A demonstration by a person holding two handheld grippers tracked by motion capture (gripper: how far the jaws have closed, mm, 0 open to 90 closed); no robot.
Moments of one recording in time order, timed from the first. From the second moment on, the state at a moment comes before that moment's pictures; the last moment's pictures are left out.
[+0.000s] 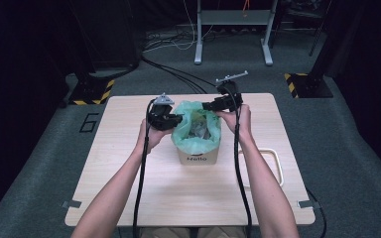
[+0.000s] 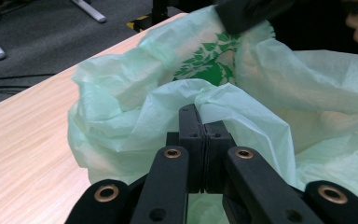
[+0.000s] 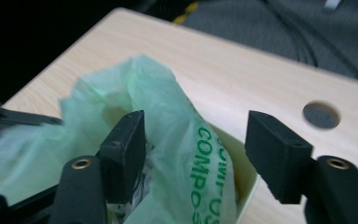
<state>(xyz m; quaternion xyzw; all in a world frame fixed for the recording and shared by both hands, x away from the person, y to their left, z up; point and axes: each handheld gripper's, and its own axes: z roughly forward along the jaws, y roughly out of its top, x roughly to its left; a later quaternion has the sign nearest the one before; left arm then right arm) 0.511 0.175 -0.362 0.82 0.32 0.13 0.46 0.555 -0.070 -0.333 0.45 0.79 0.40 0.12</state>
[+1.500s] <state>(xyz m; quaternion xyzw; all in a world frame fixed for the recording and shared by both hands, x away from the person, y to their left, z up) 0.514 0.126 -0.365 0.83 0.20 0.22 0.48 0.516 -0.050 -0.303 0.28 0.86 0.42 0.06</state>
